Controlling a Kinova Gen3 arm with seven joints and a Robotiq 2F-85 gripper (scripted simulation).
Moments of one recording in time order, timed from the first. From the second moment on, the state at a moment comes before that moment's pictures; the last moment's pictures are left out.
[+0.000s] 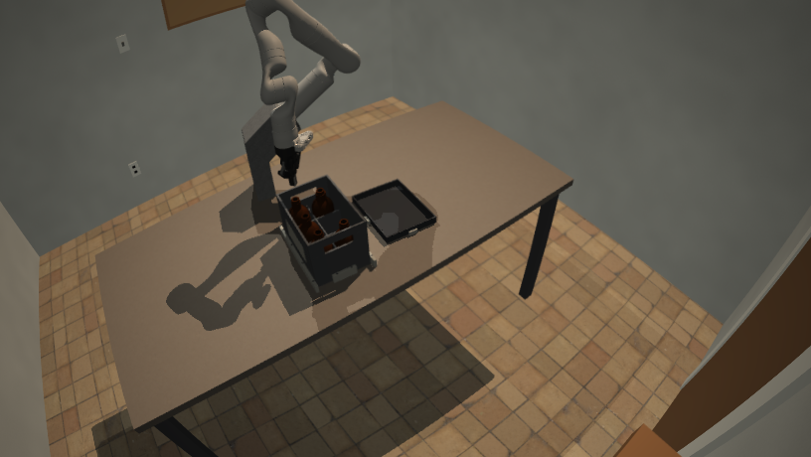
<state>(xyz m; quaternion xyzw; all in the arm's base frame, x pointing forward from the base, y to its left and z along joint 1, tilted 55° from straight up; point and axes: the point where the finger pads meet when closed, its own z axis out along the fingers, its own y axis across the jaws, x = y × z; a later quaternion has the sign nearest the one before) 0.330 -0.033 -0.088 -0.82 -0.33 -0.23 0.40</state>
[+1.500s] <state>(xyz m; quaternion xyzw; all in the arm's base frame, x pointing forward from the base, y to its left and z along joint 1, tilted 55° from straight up) 0.328 -0.039 -0.087 -0.83 -0.32 -0.24 0.40</state>
